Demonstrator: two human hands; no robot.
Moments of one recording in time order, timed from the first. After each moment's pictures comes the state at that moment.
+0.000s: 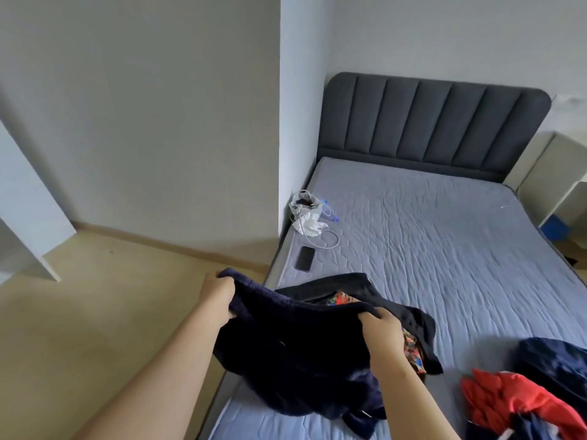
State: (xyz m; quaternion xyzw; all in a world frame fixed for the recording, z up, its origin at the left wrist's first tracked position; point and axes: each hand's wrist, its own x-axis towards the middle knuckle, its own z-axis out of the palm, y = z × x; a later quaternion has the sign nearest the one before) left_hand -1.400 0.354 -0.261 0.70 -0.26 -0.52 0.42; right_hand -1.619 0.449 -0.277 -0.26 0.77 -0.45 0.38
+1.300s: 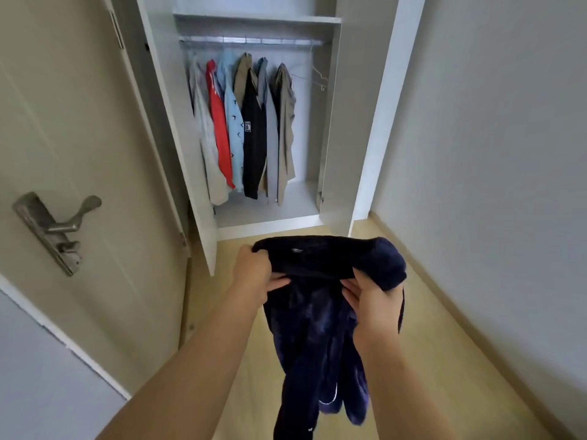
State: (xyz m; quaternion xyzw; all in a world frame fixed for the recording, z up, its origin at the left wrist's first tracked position) left_hand -0.870 0.478 -0.216 0.64 0.05 -0.29 0.71; right_hand -1.007 0.392 -0.222 -0.40 0.37 -0.37 0.75
